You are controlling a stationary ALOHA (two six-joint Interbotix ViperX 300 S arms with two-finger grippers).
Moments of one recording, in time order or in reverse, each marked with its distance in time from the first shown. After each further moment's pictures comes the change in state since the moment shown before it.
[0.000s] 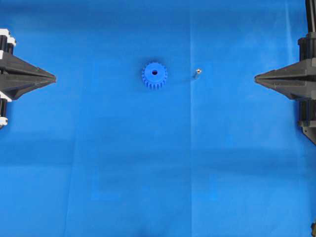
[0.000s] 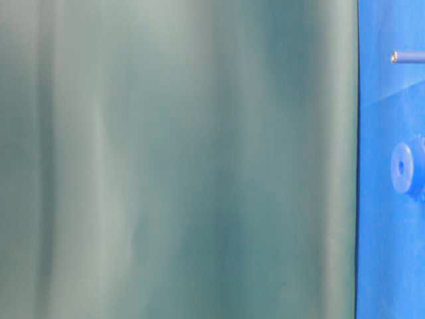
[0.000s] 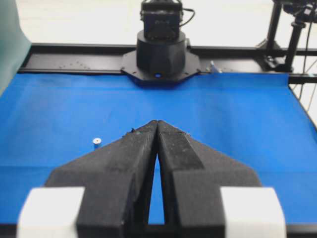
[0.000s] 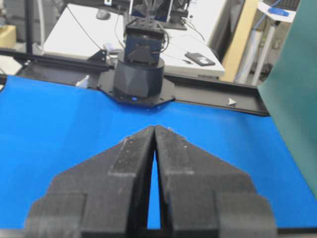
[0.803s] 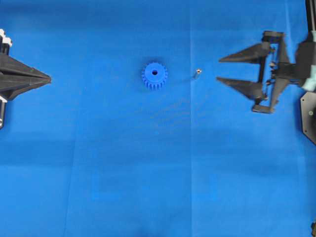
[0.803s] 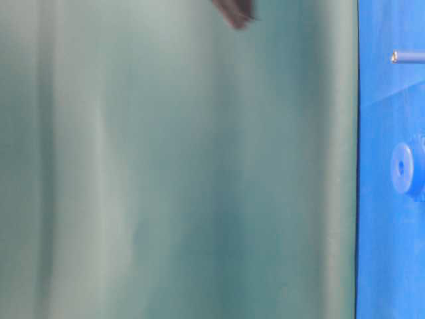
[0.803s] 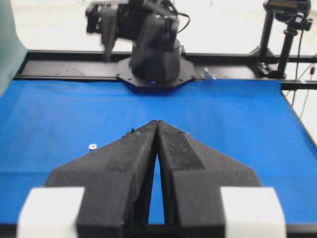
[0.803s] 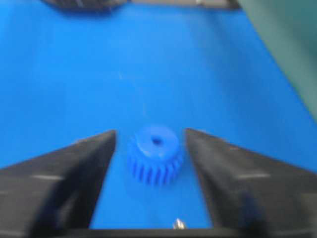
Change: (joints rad) left arm -0.011 -0.038 0.000 0.002 0.018 -0.006; right arm -0.161 0.479 0.011 0.054 -0.239 0.006
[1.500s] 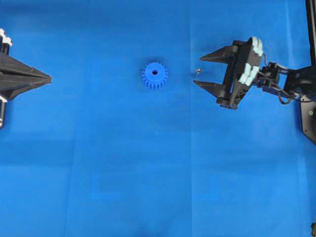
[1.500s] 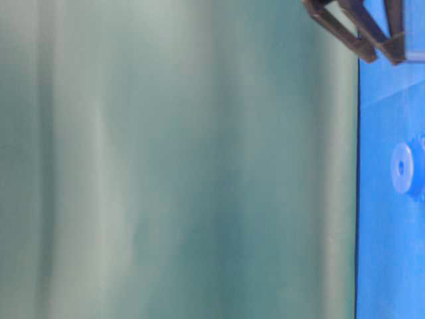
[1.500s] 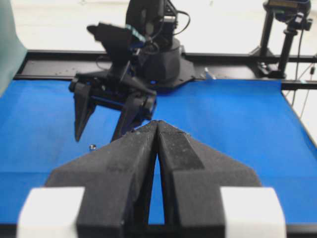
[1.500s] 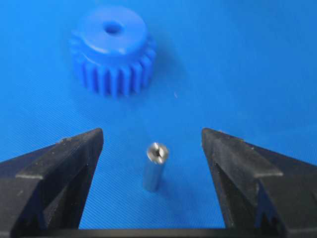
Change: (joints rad) left arm -0.002 0.000 -0.002 0.000 0.000 0.000; right arm -0.049 0.529 -0.052 0.117 -0.255 0.000
